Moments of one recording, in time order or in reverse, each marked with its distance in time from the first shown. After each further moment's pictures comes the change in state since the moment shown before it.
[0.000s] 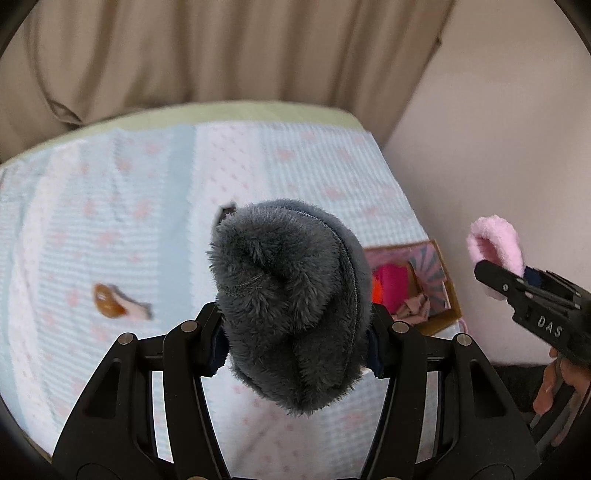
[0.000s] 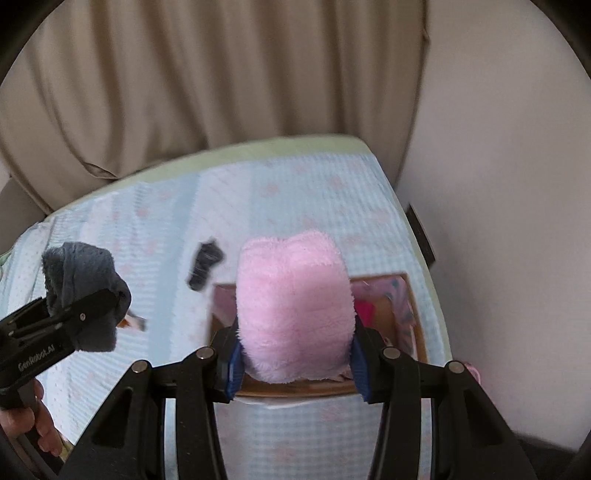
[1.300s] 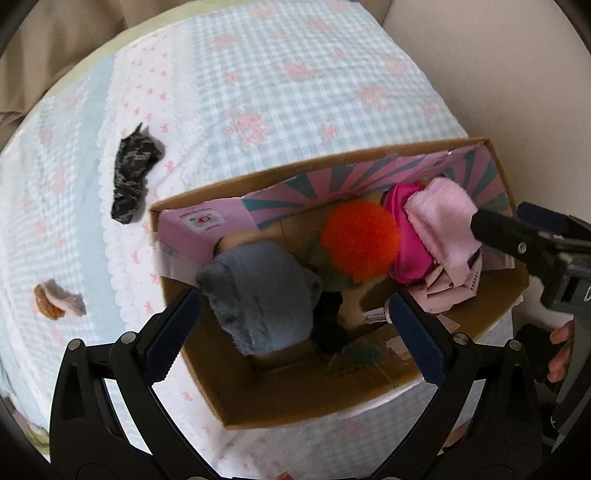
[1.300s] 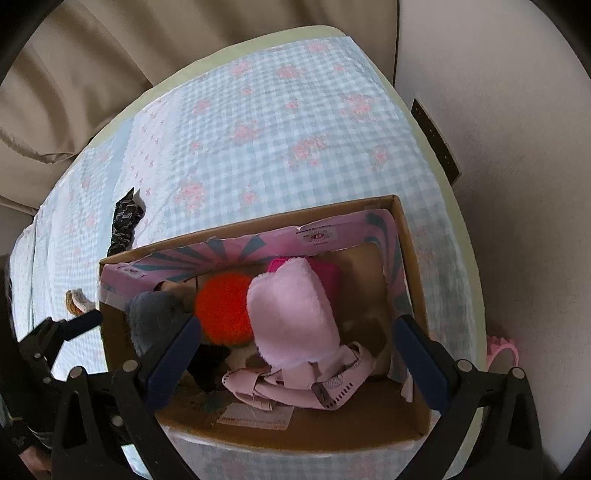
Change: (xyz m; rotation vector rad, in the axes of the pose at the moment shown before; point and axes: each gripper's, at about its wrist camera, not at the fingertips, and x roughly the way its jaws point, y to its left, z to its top) left arm 0.210 -0.092 -0.022 0.143 0.384 0.097; right arm 0.175 -0.116 -0.008 0.111 0.312 0.105
